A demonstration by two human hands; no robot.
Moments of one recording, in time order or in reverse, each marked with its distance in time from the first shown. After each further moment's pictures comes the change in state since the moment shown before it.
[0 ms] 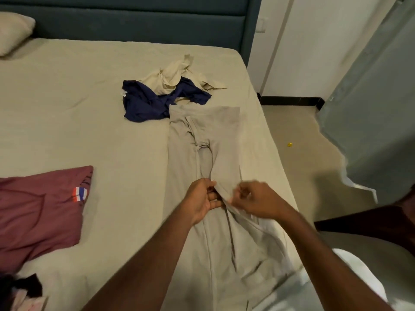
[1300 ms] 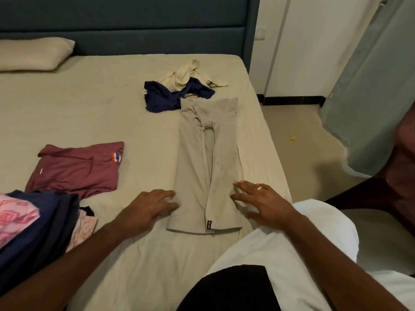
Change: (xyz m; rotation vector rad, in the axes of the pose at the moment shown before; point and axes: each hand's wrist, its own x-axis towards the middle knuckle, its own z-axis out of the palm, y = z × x) left_hand -0.156 -0.046 -0.200 1.946 -0.083 1.155; right_hand -0.124 0.067 0.060 -0.492 0.158 -0.647
